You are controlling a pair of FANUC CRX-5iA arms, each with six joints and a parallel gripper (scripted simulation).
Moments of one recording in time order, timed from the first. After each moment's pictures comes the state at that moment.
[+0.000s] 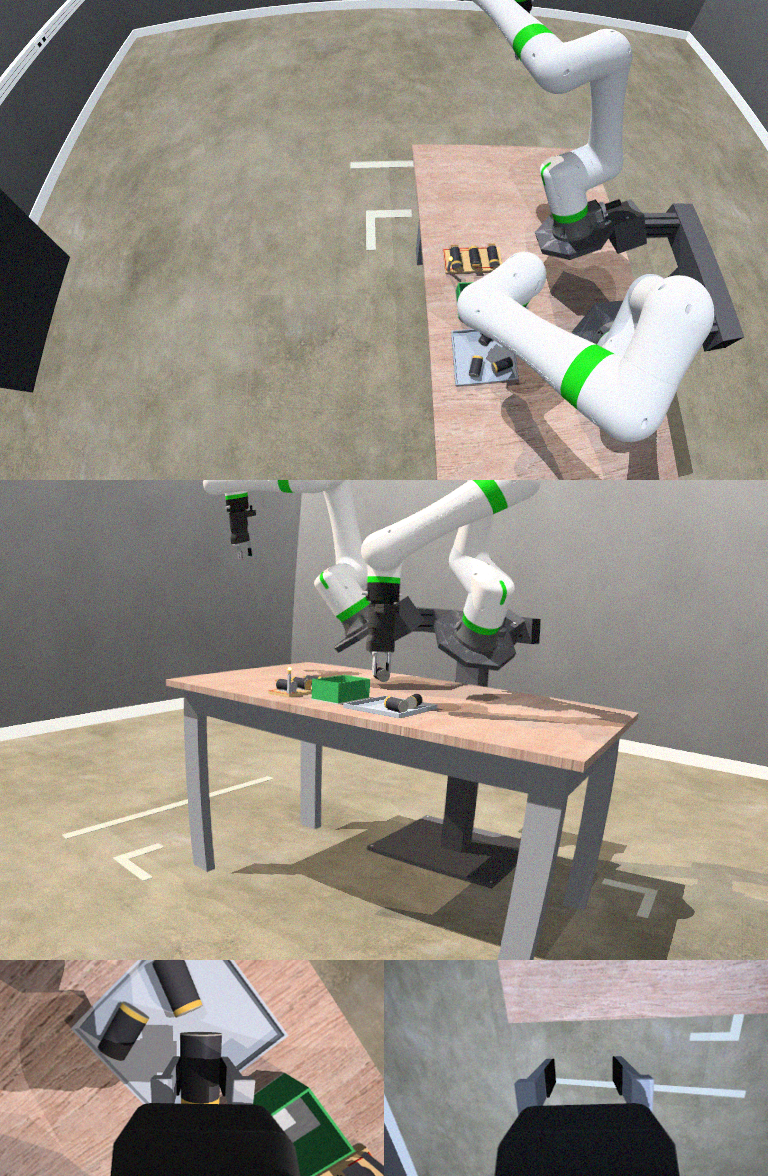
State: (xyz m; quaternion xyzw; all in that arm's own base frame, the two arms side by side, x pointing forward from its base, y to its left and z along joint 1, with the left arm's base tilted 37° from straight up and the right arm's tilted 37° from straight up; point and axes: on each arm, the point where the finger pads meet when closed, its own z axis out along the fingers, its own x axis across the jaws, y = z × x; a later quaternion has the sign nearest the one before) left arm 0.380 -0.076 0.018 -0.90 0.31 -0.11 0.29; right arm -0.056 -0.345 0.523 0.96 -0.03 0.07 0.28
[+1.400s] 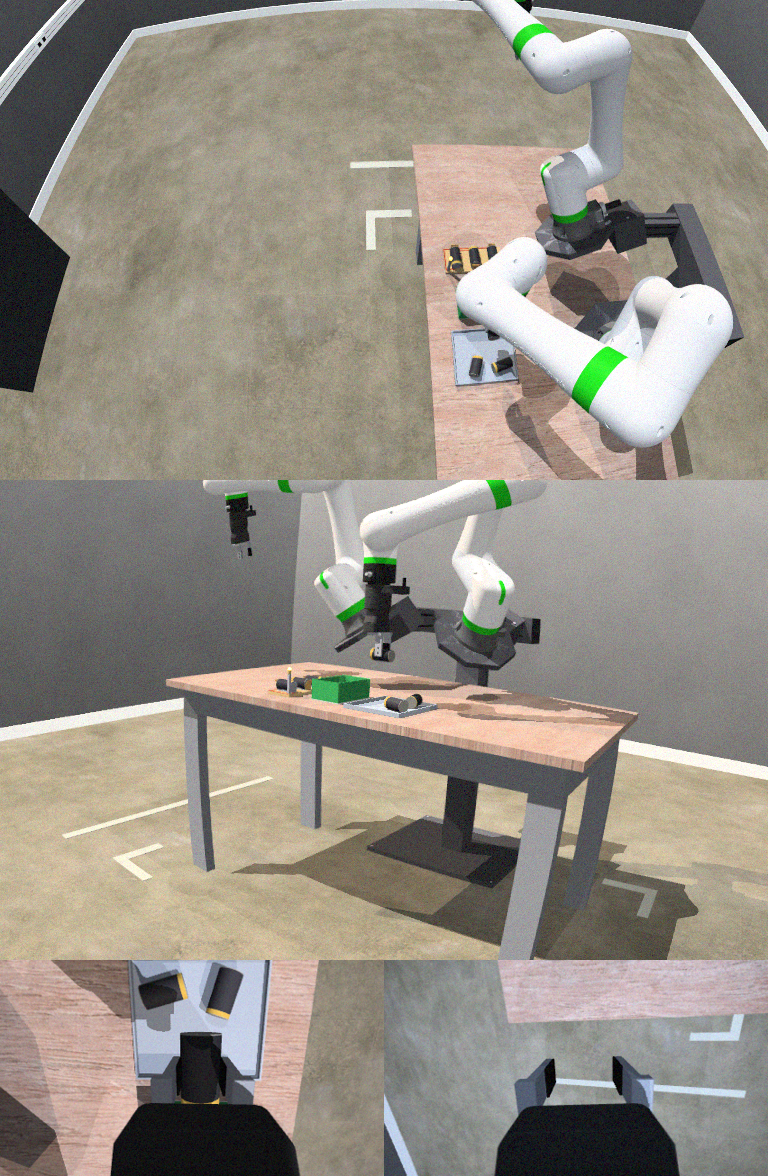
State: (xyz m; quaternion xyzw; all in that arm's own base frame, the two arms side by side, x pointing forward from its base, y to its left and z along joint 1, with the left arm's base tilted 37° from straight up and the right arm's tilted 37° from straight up) left arm 0.357 -0.101 0.061 -0.95 -0.02 -0.21 0.24; right arm -0.056 -0.345 0.523 0.96 -0.03 0.07 0.28
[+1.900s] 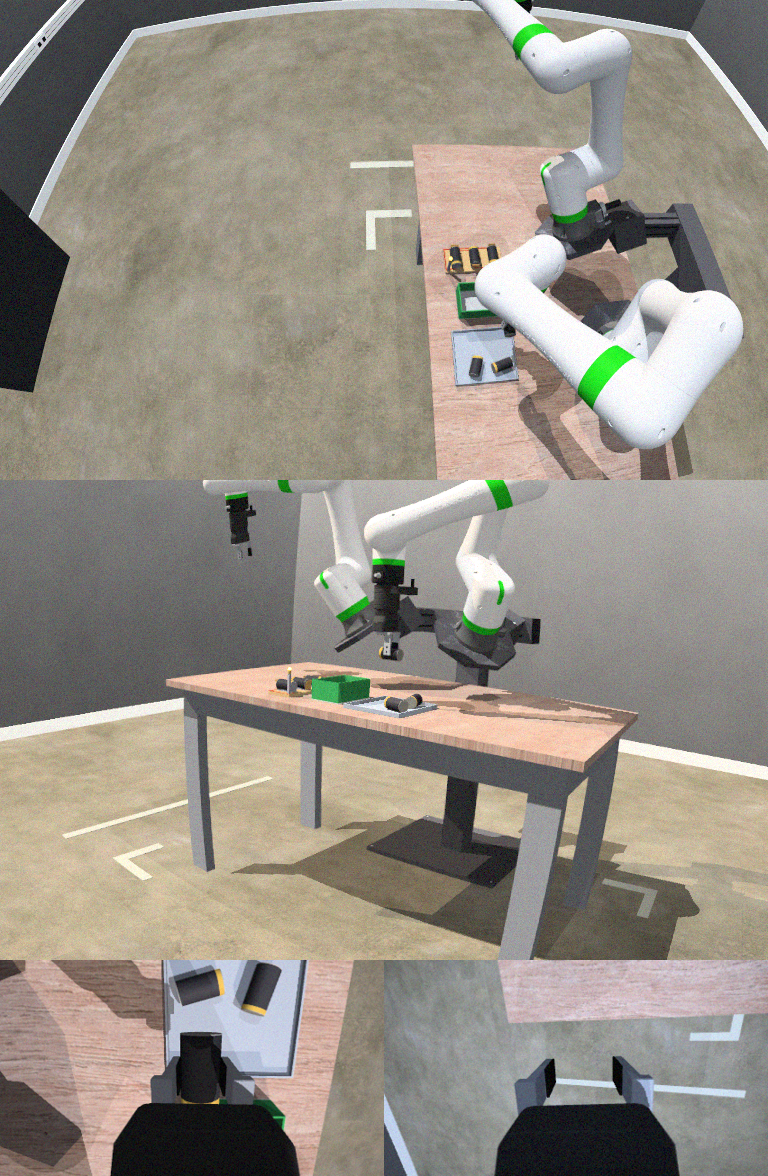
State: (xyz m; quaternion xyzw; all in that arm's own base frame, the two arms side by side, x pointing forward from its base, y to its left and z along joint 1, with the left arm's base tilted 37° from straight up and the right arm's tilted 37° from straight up) left arm 0.312 -0.103 0.039 -0.95 -0.02 -0.21 0.24; right arm -0.056 -0.345 0.523 0.96 -0.03 0.07 0.28
